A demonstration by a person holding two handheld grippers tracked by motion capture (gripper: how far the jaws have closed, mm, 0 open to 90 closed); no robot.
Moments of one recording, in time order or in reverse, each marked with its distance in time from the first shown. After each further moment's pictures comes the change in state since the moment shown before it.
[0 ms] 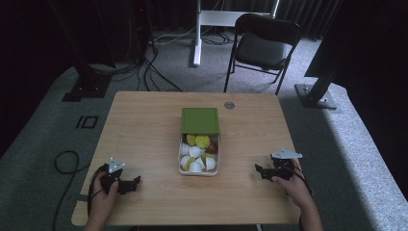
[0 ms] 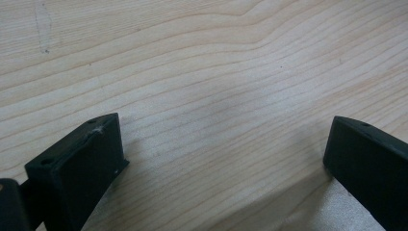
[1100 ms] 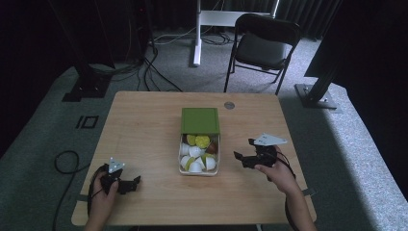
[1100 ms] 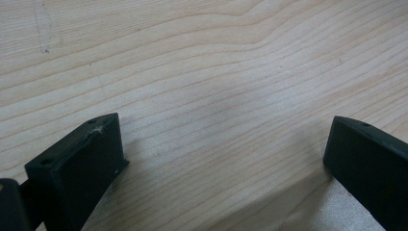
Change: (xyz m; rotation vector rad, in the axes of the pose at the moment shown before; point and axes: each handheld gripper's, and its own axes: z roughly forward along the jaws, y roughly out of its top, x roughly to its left) left arm 0.000 0.000 0.000 0.000 0.000 0.000; right arm 0.052 0.076 0.000 -0.142 0.160 -0.095
